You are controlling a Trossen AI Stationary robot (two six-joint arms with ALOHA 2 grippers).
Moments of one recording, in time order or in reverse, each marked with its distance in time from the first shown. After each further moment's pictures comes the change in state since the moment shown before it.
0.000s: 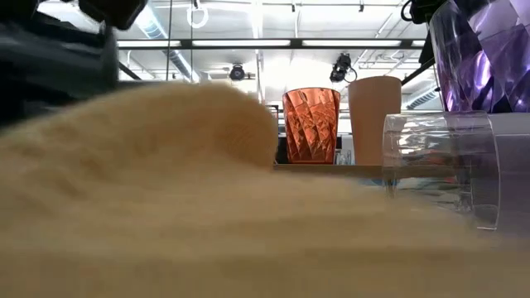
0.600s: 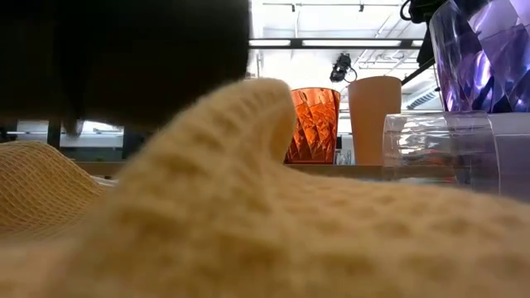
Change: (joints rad) left arm -0.001 -0.001 -0.027 0.002 0.033 -0.013; right arm 0.000 0.002 0.000 0.015 0.000 0.000
